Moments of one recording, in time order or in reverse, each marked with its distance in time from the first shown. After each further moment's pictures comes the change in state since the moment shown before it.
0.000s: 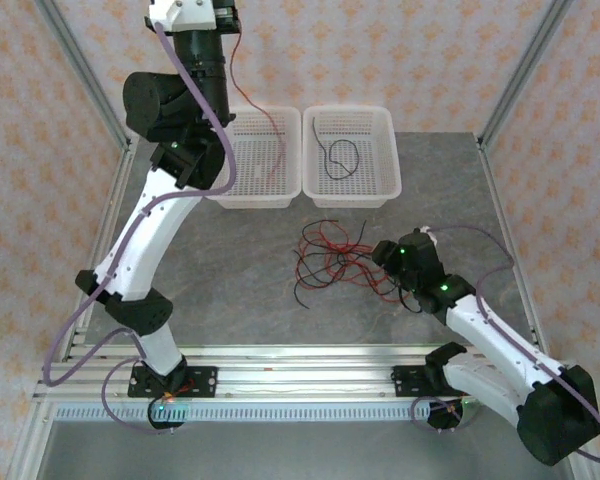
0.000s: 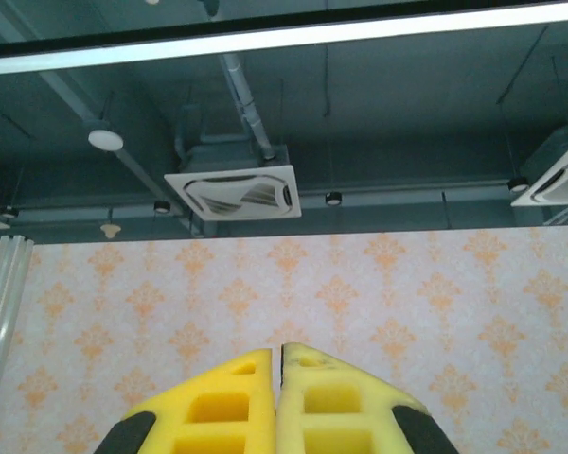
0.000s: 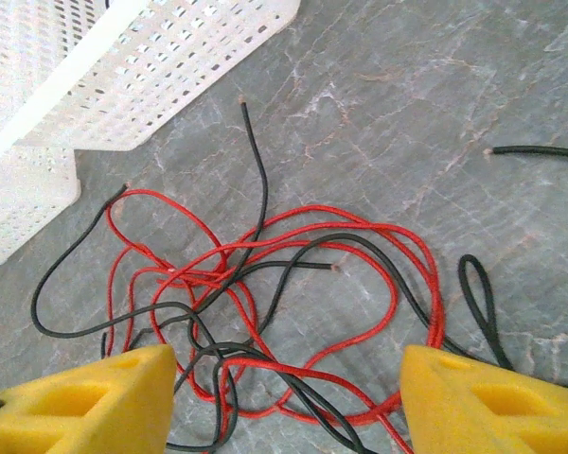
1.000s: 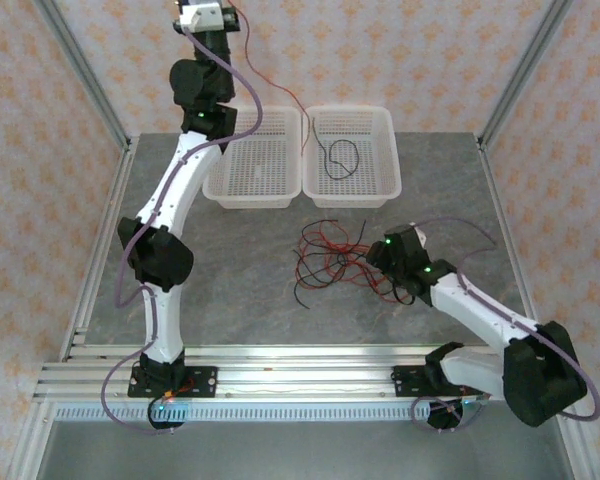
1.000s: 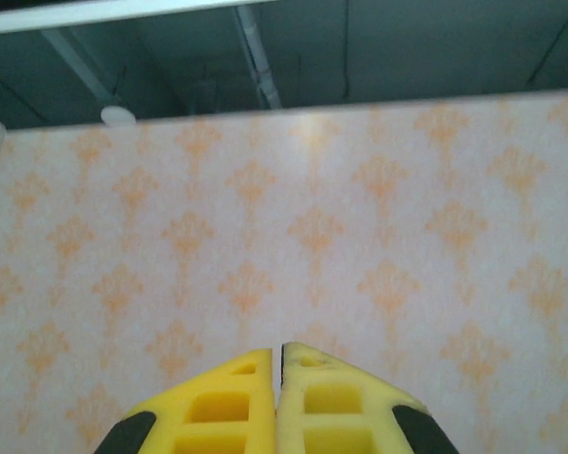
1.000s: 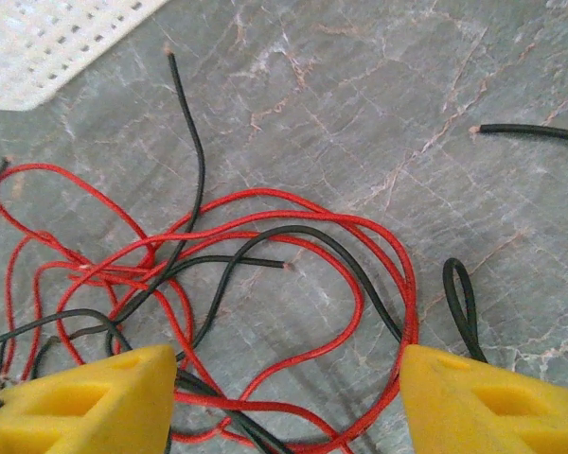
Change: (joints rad) left arm 0.273 0.327 -0.061 0.284 0.124 -0.217; right arm 0.000 0.253 0.061 0.025 0.005 -0.044
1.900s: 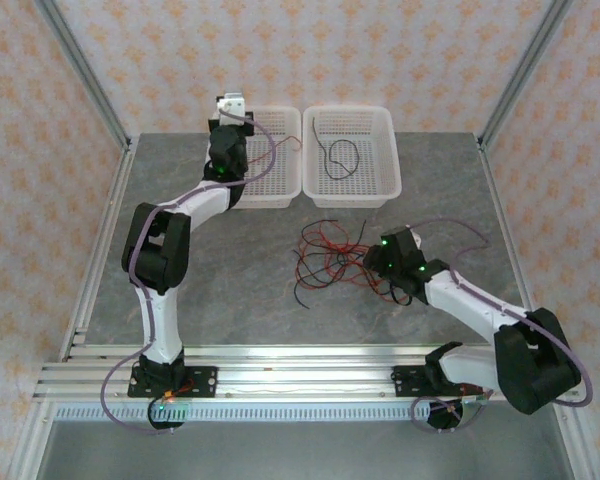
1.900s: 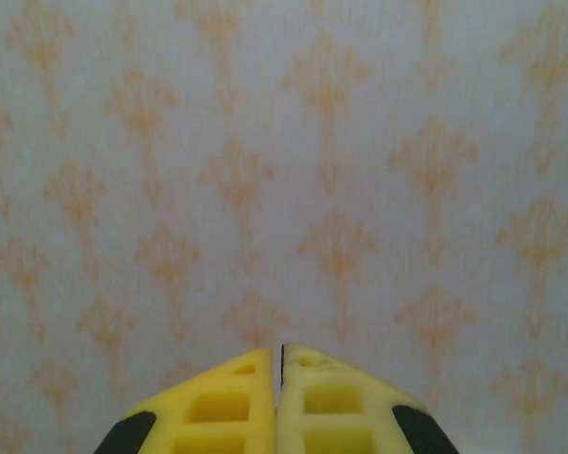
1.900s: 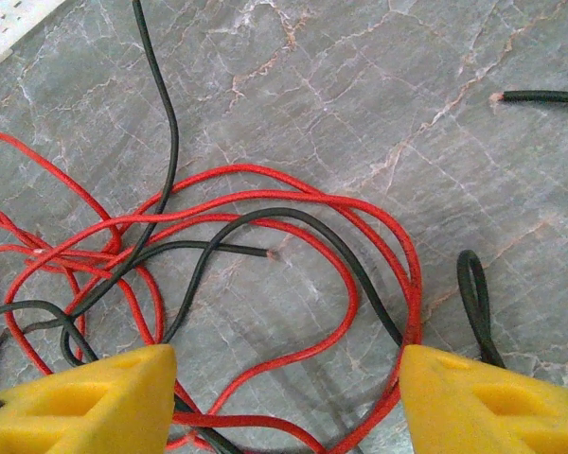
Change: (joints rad) left arm 0.019 -0.051 -0.794 0.094 -0.130 -0.160; right arm 0.000 0.047 -0.025 0.042 -0.023 -0.018
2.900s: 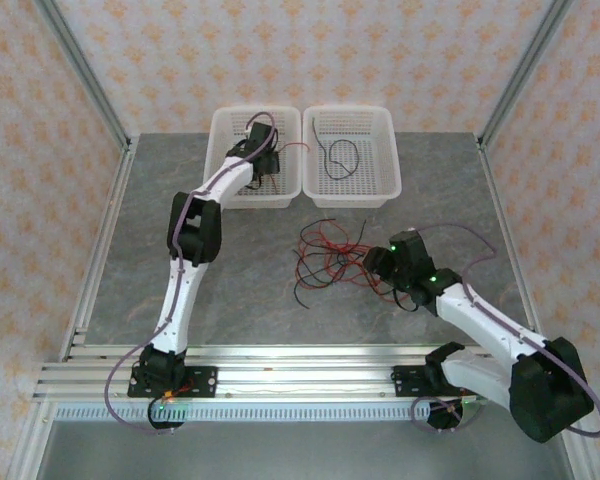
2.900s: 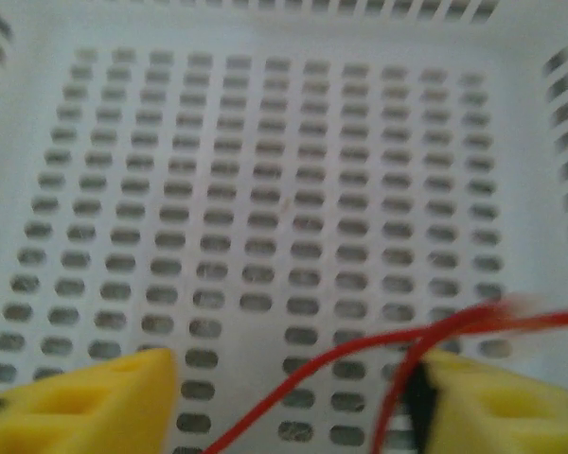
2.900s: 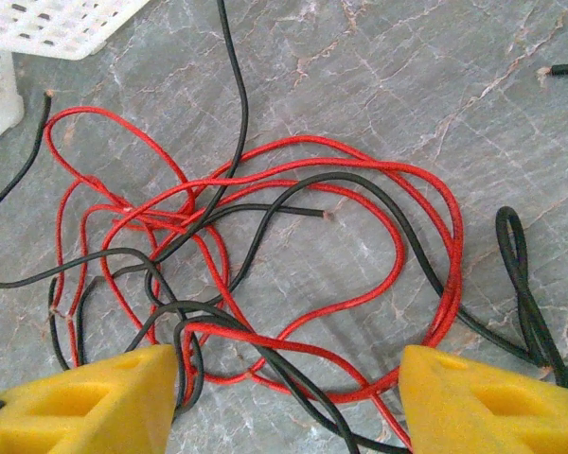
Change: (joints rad) left arm 0.003 0.518 0.785 -1.382 0.208 -0.547; right arm 0.000 -0.159 -0.035 -0.032 -0.090 0.007
